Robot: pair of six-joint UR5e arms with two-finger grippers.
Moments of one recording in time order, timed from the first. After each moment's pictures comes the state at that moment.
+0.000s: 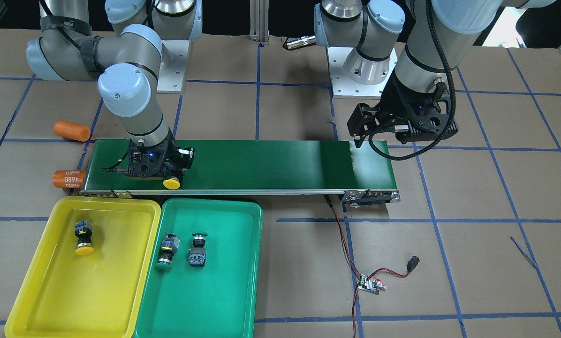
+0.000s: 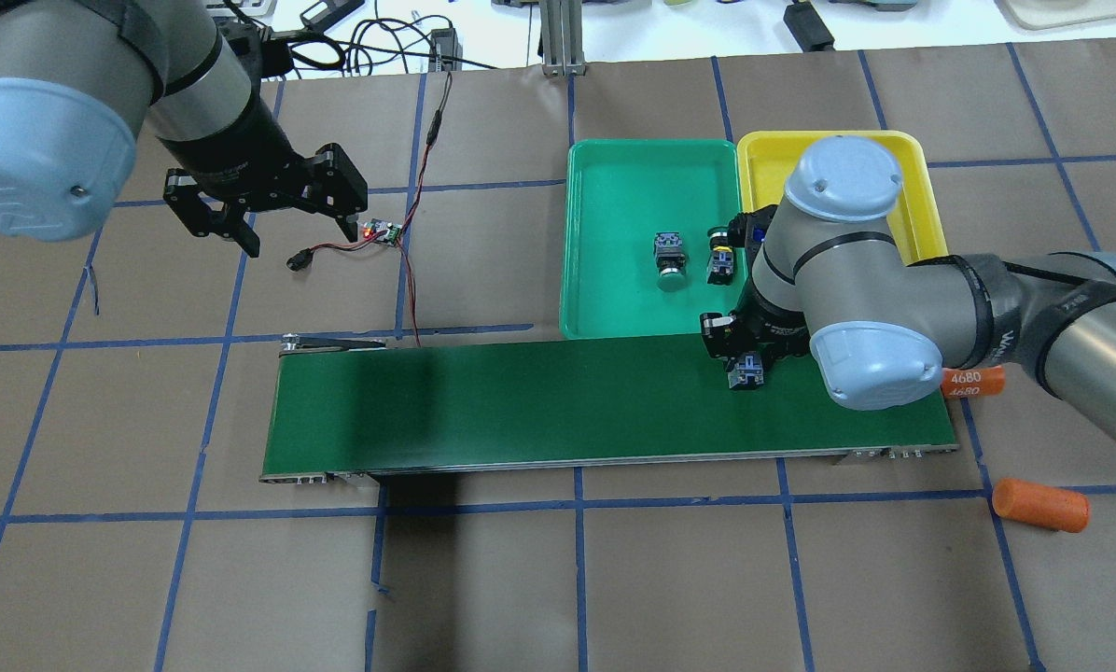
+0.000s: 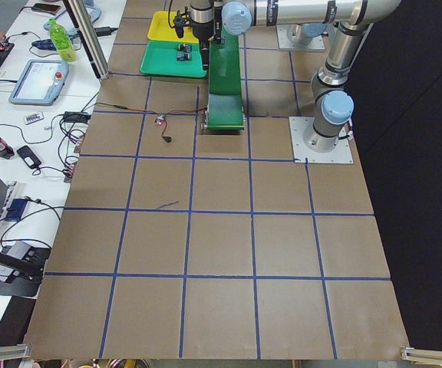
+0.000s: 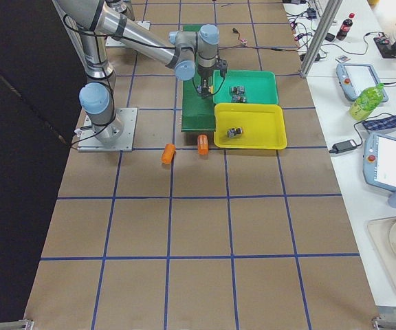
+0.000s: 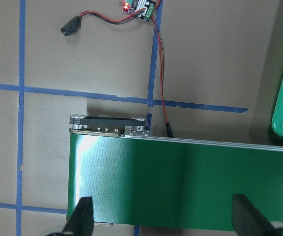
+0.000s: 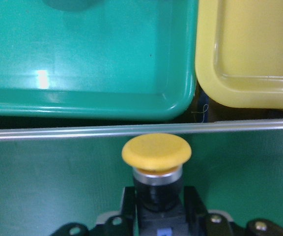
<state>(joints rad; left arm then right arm) -1.57 -1.62 -1.61 -1.49 1.56 -0.12 1.63 -1.42 2.04 -2.15 -1.53 0.08</state>
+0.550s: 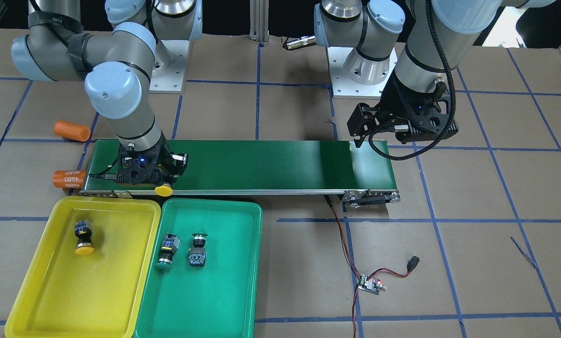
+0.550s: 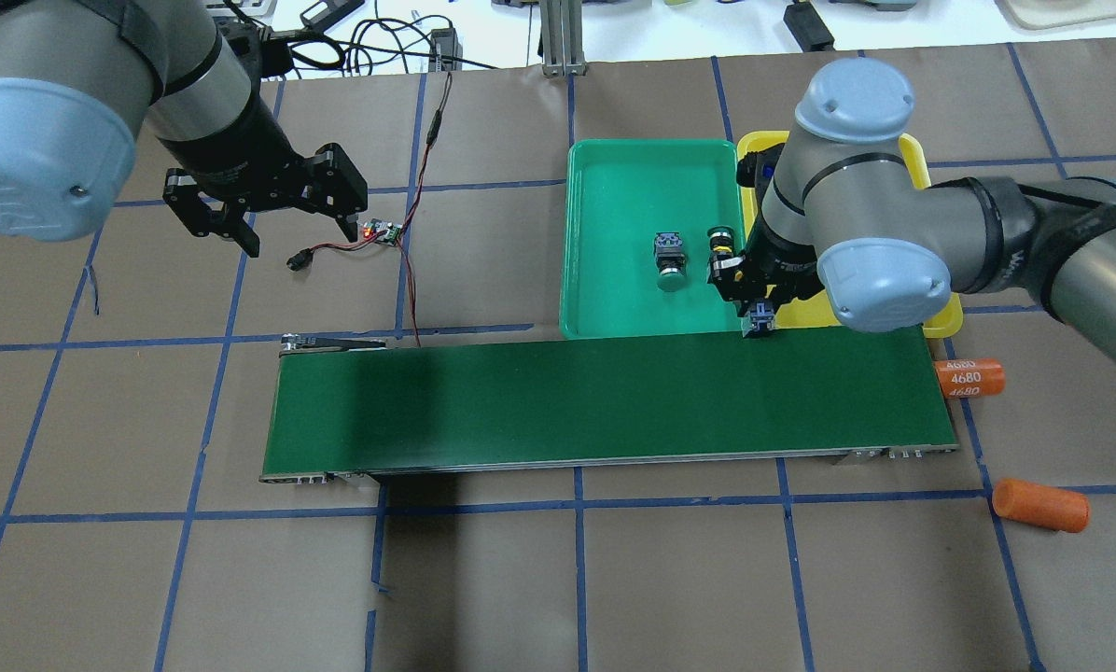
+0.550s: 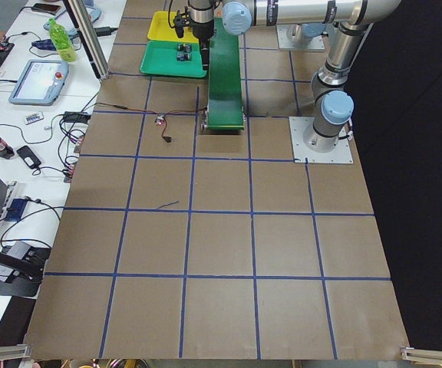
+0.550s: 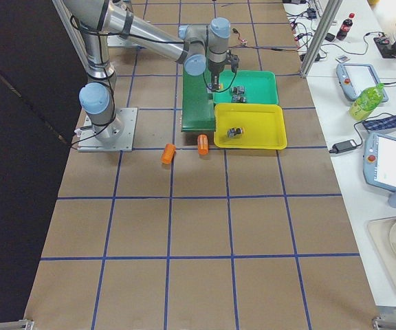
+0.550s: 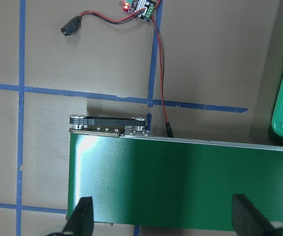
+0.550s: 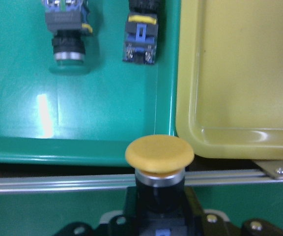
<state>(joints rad) -1.57 -1.62 -1.61 -1.49 1.56 -0.12 1.58 -1.32 1.83 -2.07 -1.55 0.04</state>
